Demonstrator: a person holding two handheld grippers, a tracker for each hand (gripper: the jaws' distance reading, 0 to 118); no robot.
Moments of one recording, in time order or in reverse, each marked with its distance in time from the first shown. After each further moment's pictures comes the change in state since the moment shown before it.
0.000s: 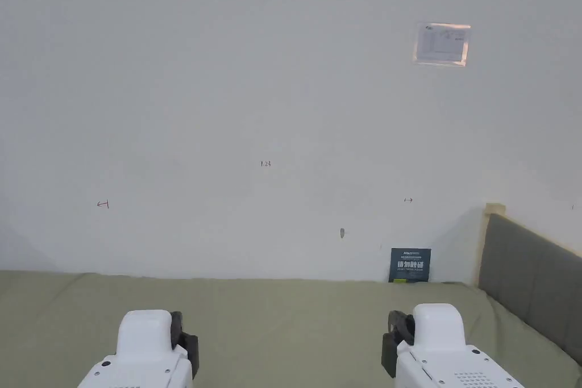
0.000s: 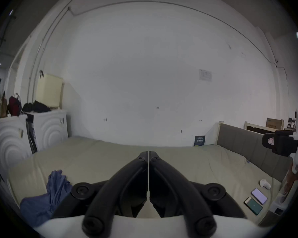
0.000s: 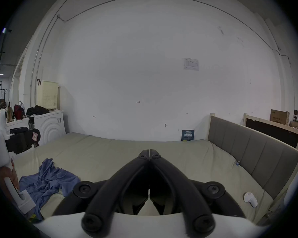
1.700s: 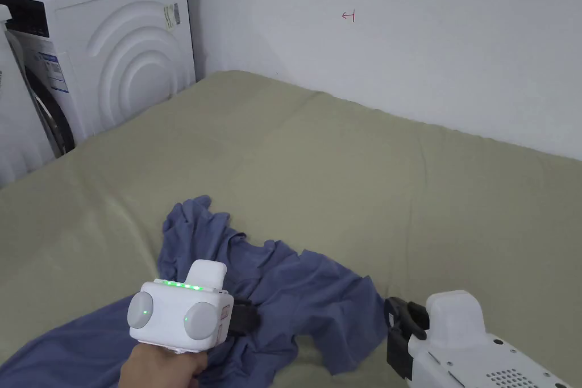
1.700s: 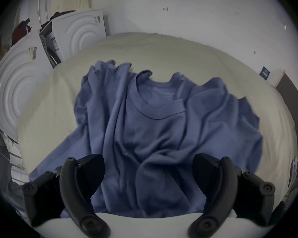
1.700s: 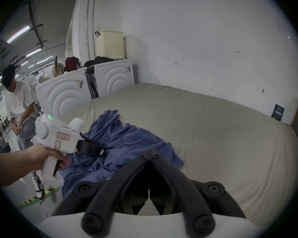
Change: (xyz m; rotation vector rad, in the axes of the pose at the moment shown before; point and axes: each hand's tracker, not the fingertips) left arm -0.362 -0.232 -0.145 -0.871 0.371 0.100; right arm -0.309 -0.158 -0.156 -0.384 0.651 0.138
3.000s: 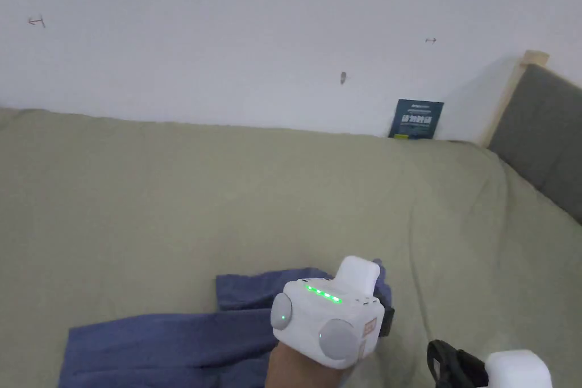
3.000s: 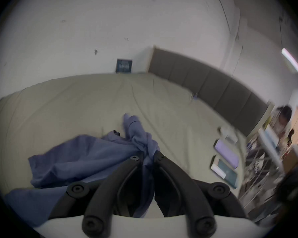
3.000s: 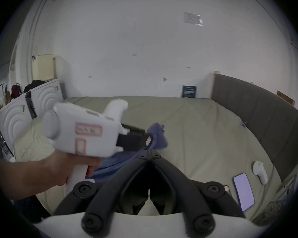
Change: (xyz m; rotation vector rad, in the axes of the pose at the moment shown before) left arm 0.597 -0.060 0.126 0.176 -0.836 -0.613; right arm 0.239 -0.130 0.309 0.057 -0.599 -0.249
